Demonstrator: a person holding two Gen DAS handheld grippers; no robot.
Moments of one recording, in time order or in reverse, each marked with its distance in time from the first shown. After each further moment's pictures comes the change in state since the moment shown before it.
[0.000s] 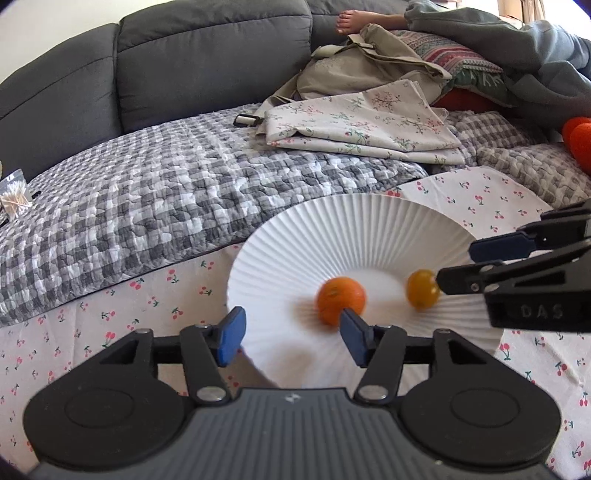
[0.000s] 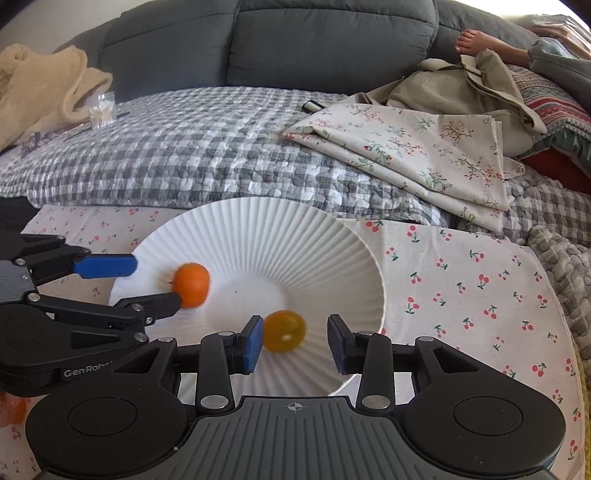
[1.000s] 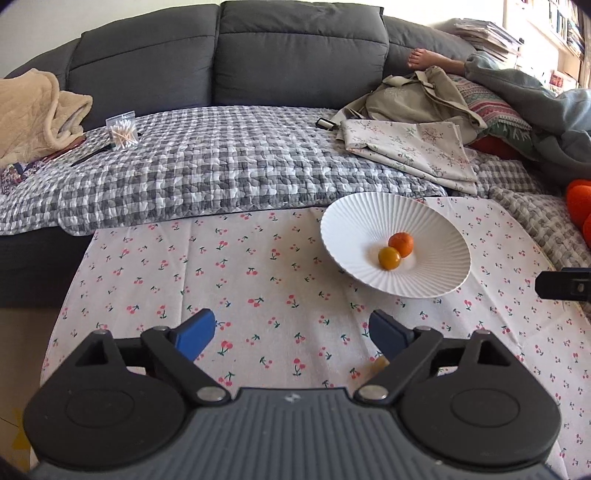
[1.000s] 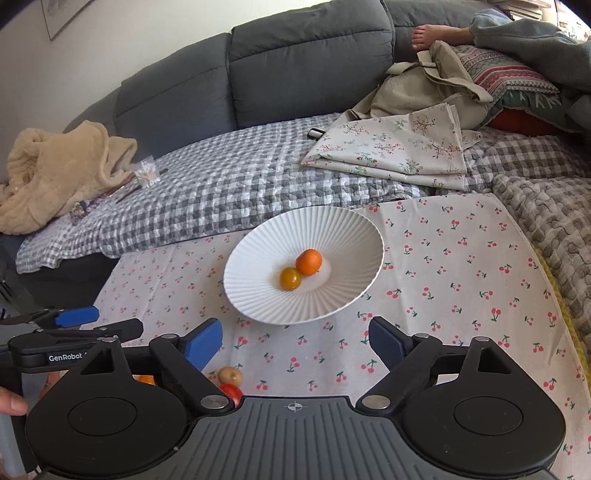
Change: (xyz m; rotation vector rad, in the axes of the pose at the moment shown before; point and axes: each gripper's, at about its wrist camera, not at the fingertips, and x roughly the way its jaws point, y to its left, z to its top) left arm -0.160 0.048 -0.058 -0.242 0.029 0.071; right arm -0.156 0.009 -0.042 0.215 -0.042 0.144
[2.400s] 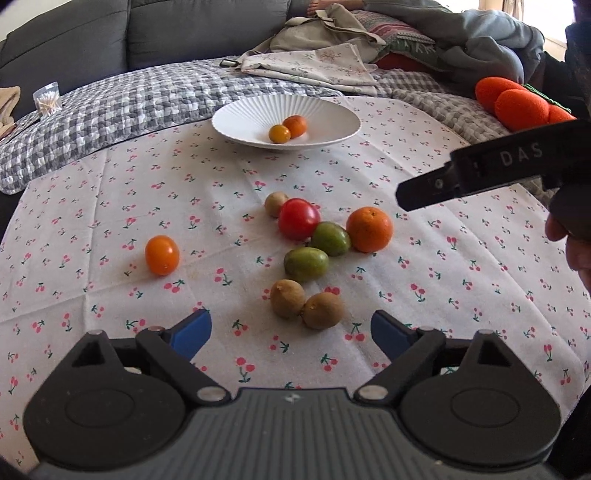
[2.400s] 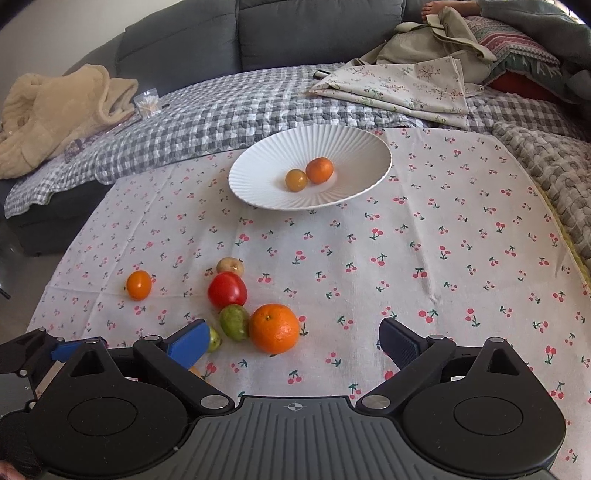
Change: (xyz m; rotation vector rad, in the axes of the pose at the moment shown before) left arm -0.020 -0.056 -0.120 0.196 0.116 -0.196; right arm 0.008 0.021 -0.079 -0.059 0.128 -0.062
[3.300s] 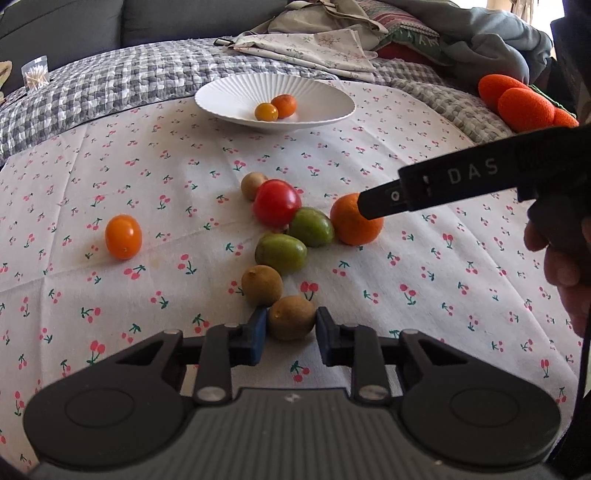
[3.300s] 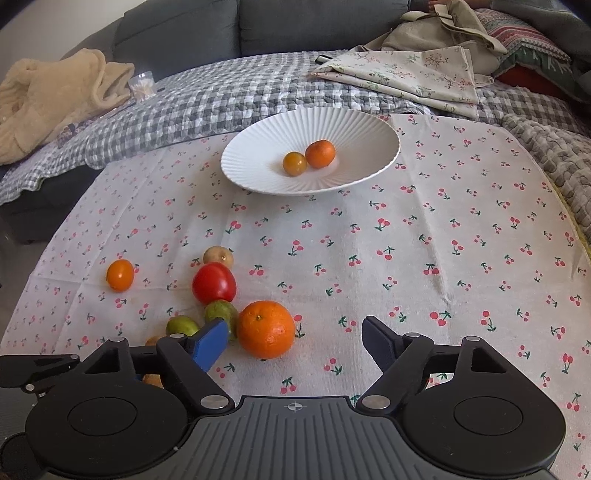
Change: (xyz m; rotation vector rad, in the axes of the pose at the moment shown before) left arm 0.028 -0.004 0.001 -0.060 0.039 -0.034; right arm 0.031 0.000 -0.001 -0.030 0.032 -0.010
